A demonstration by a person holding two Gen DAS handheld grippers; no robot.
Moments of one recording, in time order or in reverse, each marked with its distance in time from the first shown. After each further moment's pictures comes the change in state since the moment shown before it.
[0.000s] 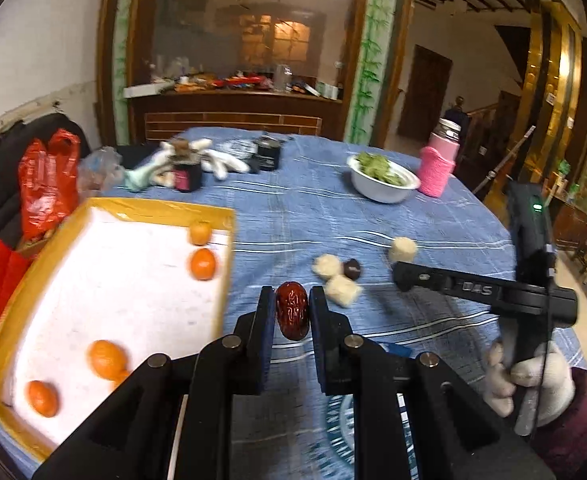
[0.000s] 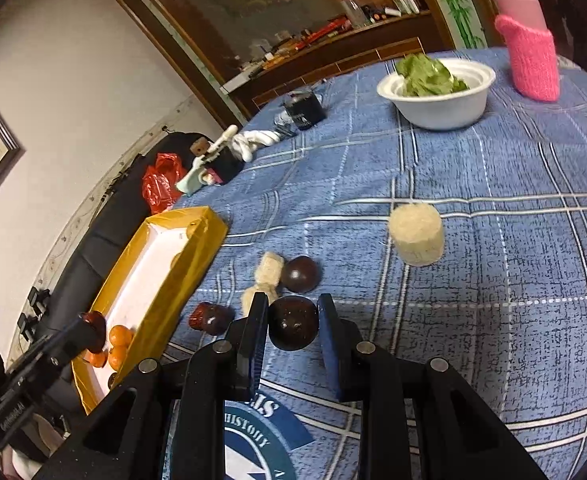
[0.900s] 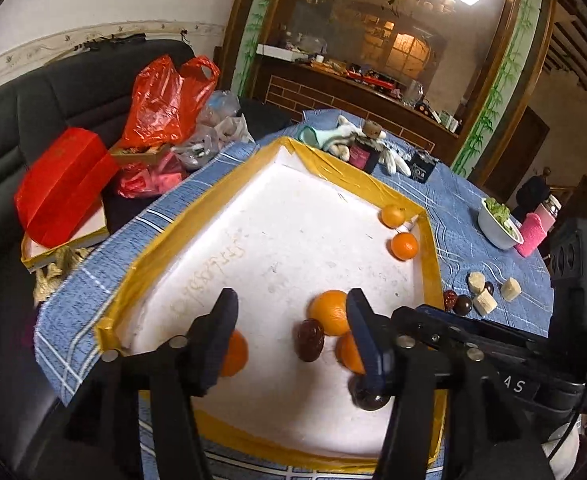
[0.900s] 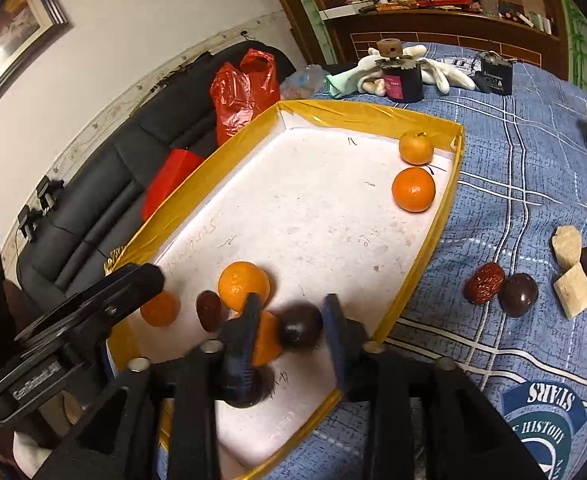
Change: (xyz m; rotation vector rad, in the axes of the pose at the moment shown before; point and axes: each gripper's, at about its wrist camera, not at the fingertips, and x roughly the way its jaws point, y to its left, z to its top) left arm -0.046 0.174 -0.049 -0.364 0.028 0.192; right arm 0.110 0.206 -0.053 -0.276 0.226 0.056
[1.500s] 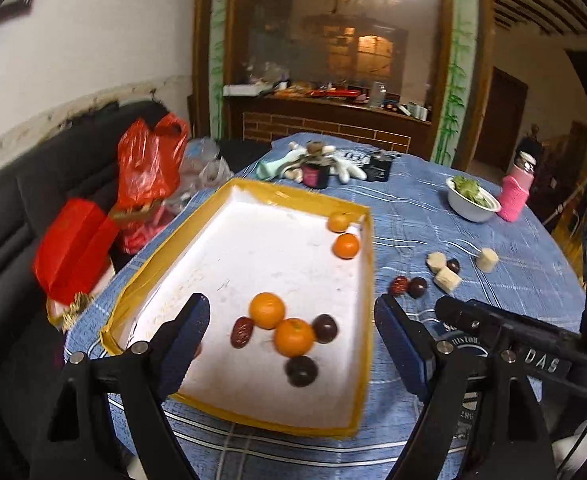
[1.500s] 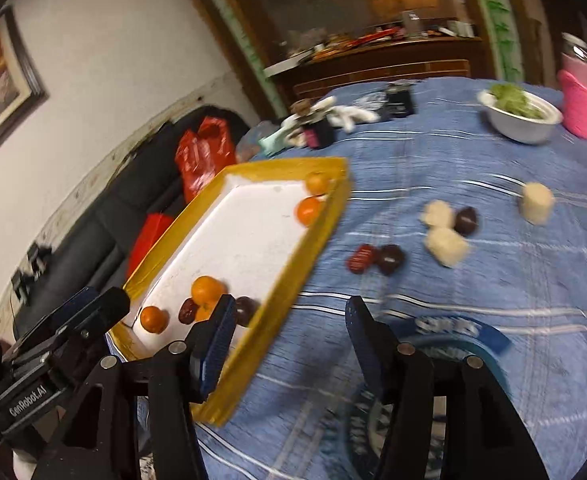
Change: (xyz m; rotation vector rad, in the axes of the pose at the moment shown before) left arm -0.054 -0.099 -0.021 0.246 -0.102 0.062; right arm -0.105 -0.042 -0.048 0.171 -0.210 -0.084
